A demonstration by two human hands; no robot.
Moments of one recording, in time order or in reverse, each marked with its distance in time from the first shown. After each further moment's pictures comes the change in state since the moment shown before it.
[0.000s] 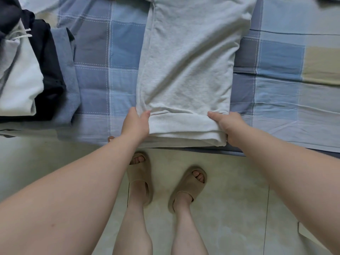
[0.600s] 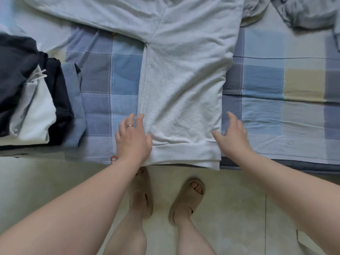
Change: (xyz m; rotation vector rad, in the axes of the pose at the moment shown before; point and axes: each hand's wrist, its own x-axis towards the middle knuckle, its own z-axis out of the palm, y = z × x) left_hand -0.028 0.025 -0.020 0.666 0.131 0.349; right_hand -0.046 -0.016 -0.035 -0.689 0.153 -0.390
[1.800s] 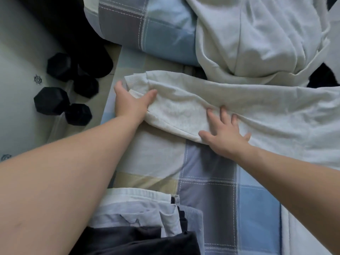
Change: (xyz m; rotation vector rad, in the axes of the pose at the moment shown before) left_hand 0.499 -0.221 -0.252 -0.858 0.284 -0.273; right_hand 0.258 -0.505 0.126 -0.258 -0.072 -0.300
